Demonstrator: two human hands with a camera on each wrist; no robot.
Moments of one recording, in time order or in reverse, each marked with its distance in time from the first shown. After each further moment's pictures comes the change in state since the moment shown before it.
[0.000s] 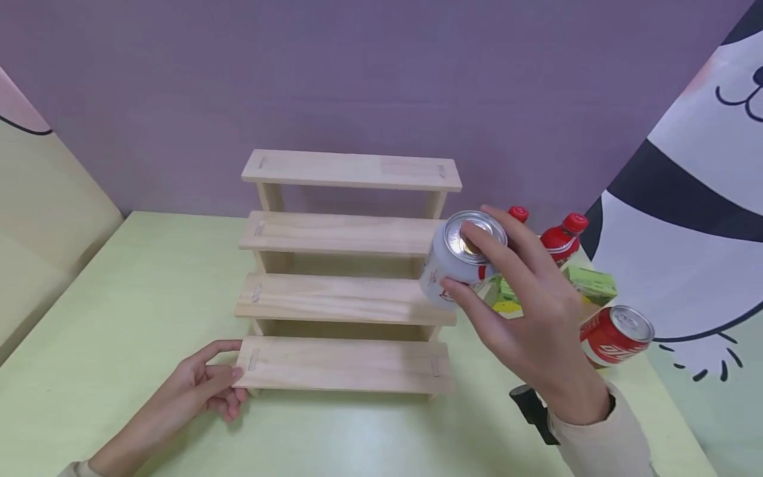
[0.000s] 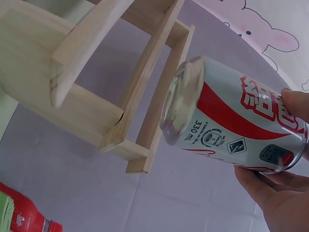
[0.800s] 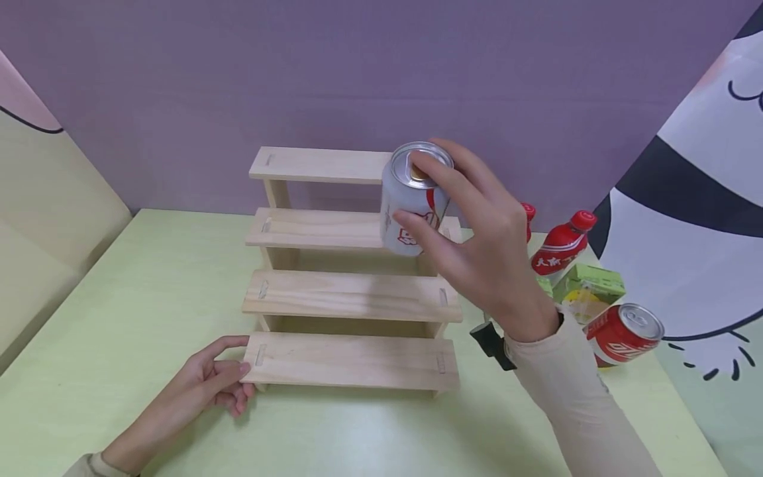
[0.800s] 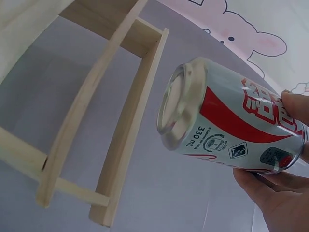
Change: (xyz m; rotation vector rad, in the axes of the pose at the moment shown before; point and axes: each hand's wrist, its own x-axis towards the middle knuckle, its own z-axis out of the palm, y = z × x) left_hand -0.001 -0.001 0.001 -0.021 0.004 0.019; right_hand 0.055 0.000 0.043 0.097 -0.050 -0.010
